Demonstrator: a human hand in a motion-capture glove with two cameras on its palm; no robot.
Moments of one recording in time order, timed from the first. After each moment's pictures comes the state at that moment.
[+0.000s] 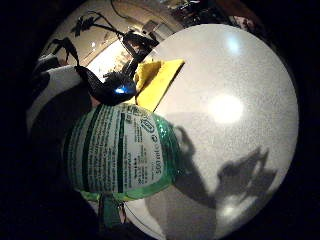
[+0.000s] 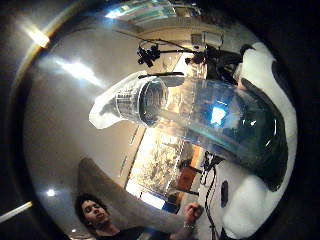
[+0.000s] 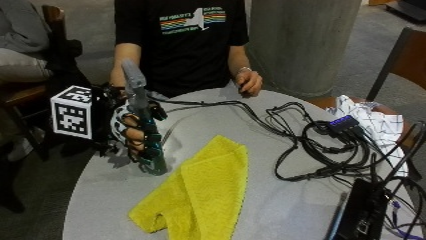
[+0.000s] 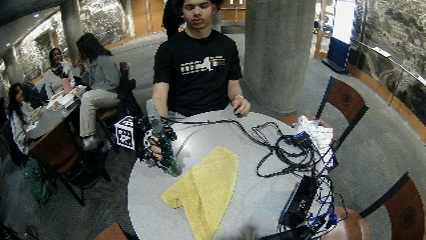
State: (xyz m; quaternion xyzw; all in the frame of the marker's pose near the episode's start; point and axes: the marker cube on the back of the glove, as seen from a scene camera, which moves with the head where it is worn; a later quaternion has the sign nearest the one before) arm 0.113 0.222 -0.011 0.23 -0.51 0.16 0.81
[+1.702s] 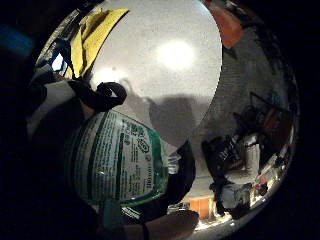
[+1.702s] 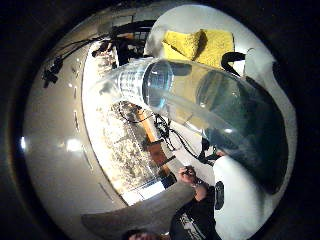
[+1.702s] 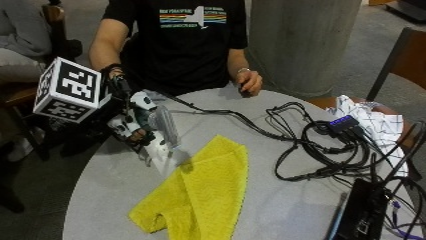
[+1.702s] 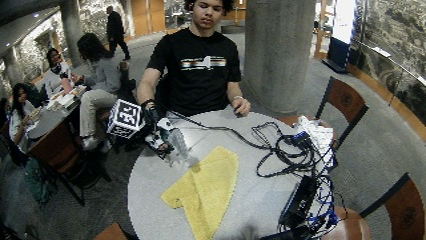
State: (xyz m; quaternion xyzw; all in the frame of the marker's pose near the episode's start) arm 0.115 0.235 -0.044 -0.15 -0.32 0.29 0.89
